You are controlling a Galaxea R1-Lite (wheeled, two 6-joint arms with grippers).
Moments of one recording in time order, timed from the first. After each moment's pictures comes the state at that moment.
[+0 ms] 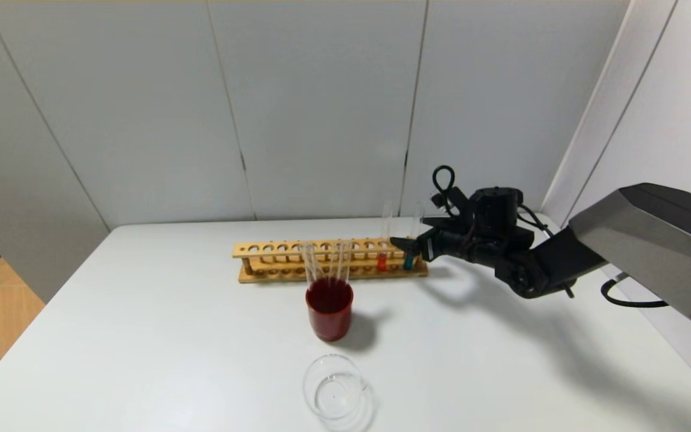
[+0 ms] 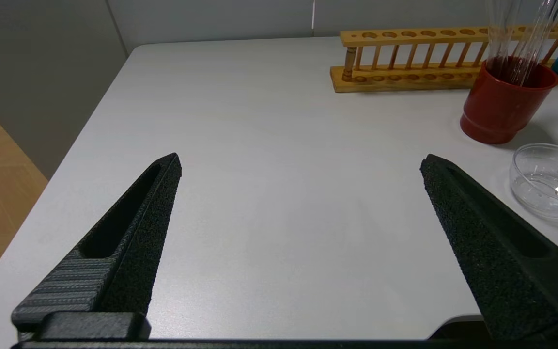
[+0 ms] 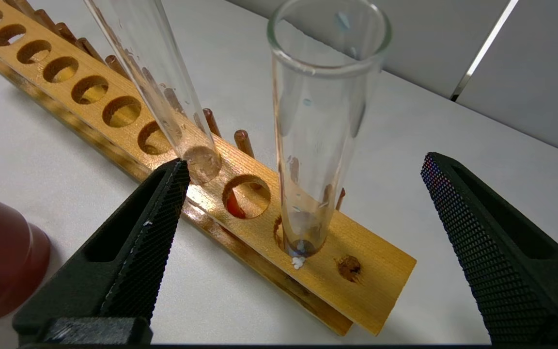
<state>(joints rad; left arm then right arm) 0.00 0.00 -0.01 0.02 0.00 -0.01 0.29 2.36 -1.25 -0.79 0.39 -0.11</state>
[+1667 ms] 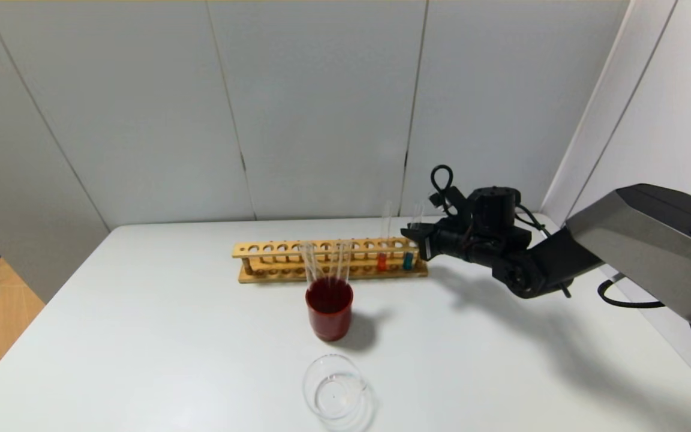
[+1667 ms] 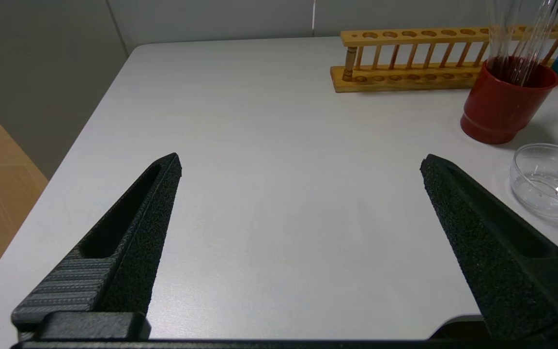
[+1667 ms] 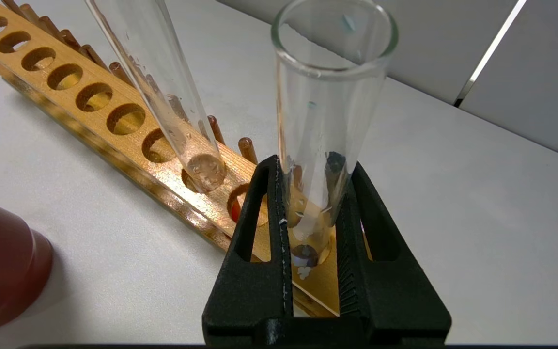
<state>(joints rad) 0.00 0.00 -0.01 0.02 0.00 -0.01 0.29 2.36 -1.26 -0.80 0.39 -0.10</state>
